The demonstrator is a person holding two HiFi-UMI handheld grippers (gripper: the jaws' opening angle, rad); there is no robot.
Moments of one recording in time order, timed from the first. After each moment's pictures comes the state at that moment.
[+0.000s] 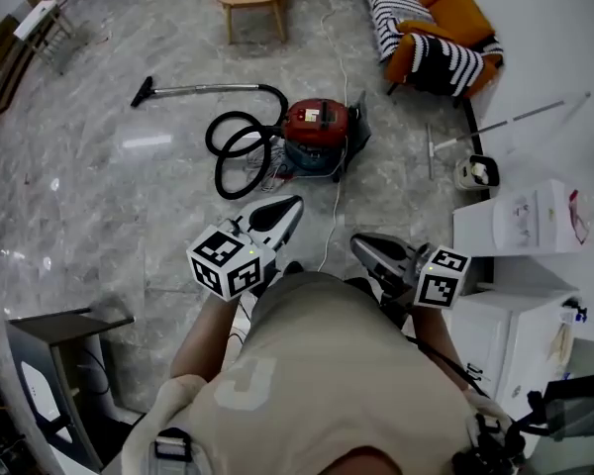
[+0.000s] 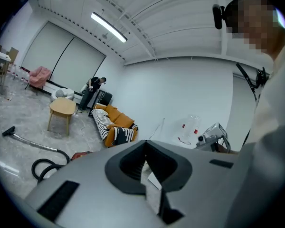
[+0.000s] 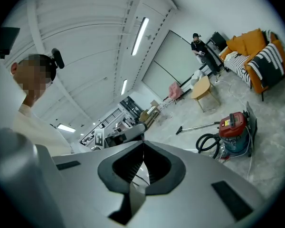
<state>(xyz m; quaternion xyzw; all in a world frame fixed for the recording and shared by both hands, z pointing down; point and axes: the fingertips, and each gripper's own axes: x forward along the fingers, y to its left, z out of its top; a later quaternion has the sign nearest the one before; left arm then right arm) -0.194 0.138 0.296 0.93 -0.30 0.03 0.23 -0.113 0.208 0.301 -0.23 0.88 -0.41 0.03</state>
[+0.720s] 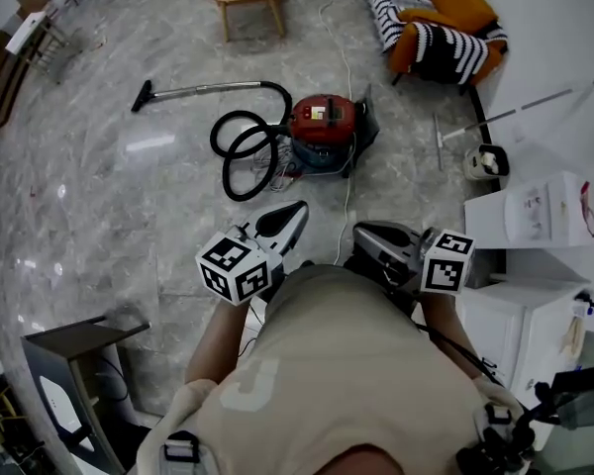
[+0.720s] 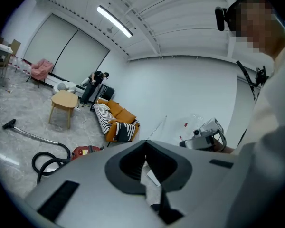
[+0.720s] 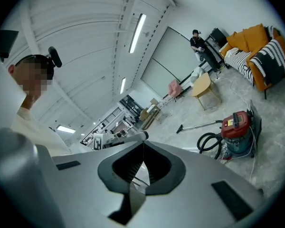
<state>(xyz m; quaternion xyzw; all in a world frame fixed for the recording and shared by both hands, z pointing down) -0.203 0.108 0.320 0.92 -0.29 0.04 0.26 -0.129 0.157 0.310 -0.22 0.88 -0.42 0.02</state>
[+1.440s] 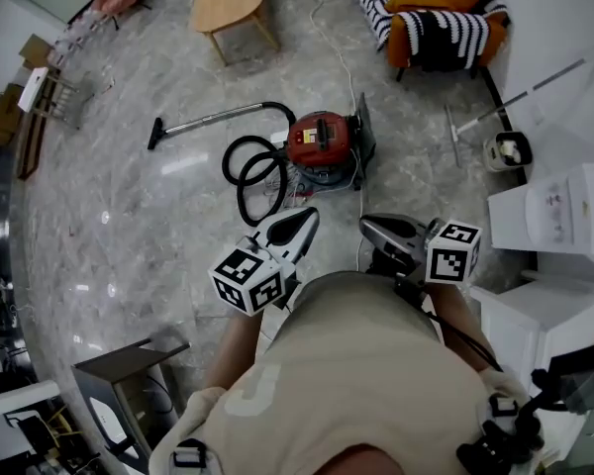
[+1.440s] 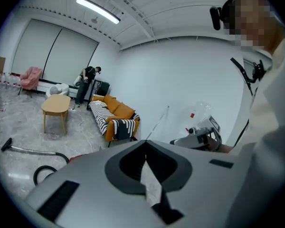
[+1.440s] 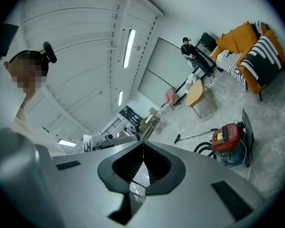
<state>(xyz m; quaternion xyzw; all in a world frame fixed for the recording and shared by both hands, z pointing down) -0.057 0.017 0.309 0.92 -0.29 0.12 0.23 0.010 0.049 0.320 -0.23 0.86 -0.44 0.09</state>
